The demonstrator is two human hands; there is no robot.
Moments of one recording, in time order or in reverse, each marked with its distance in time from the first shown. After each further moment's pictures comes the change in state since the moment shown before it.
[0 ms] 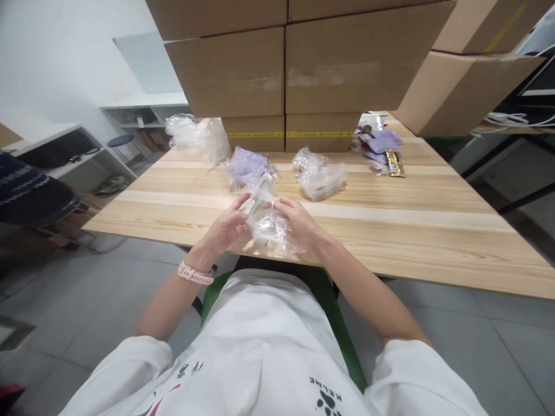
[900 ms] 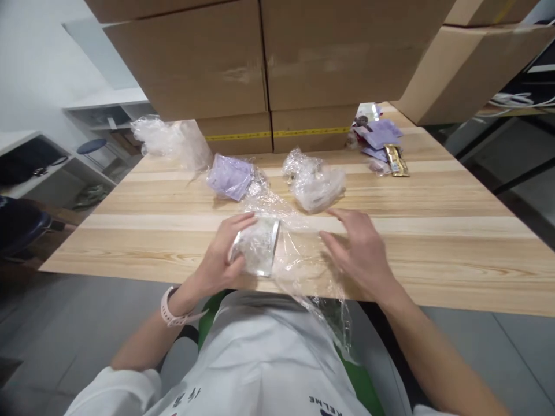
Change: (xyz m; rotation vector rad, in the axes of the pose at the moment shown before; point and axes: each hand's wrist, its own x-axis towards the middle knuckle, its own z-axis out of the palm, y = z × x) left_hand 0.016 0.008 0.005 1.095 -0.097 0.773; right_hand -0.049 -0.004 -0.094 -1.251 0.480 -0.468
